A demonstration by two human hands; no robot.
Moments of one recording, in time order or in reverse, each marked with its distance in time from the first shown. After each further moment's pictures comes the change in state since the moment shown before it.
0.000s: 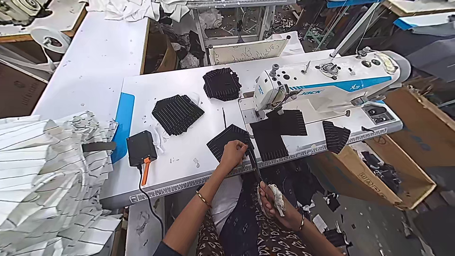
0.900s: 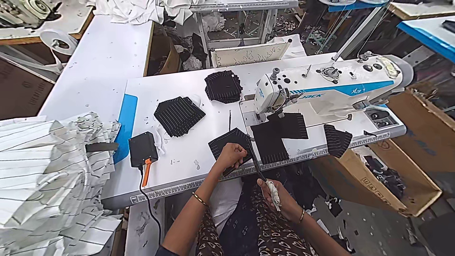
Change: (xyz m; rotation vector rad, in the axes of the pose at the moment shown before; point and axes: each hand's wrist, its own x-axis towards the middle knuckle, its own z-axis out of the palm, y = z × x) left_hand 0.005 -0.005 -0.015 -0.044 -0.137 -0.017; right_hand 0.013 -0.027 -0.002 -0.267 0.174 -0.042
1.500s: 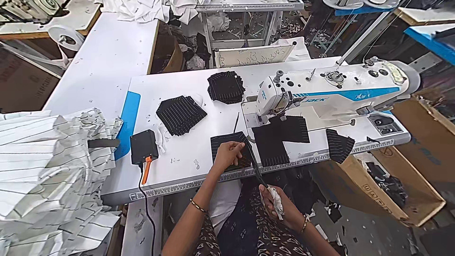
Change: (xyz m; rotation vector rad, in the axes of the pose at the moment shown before) left_hand -0.009 -0.001 -0.002 -0.150 0.190 0.093; right_hand -0.010 0.002 -0.005 0.058 -0.125 -0.002
